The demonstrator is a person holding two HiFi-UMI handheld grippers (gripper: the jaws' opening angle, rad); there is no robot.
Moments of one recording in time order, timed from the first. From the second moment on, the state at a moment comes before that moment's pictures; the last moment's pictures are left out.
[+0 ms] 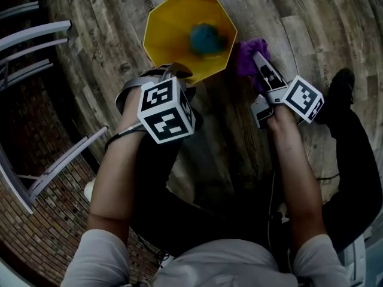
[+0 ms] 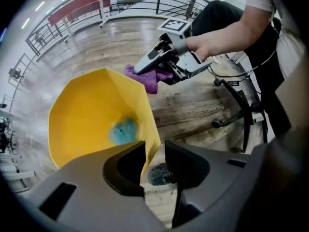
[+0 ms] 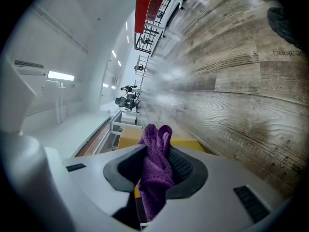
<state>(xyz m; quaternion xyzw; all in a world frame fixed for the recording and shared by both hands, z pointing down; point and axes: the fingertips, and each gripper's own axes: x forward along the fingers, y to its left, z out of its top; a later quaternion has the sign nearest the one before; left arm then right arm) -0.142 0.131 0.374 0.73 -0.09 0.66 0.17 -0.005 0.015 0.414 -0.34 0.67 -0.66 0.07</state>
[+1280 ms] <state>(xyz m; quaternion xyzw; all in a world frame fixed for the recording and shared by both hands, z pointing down) -0.081 0.106 0.381 0.78 -0.10 0.60 0.12 -0.013 -0.010 0.451 -0.37 0.66 -0.65 0.06</state>
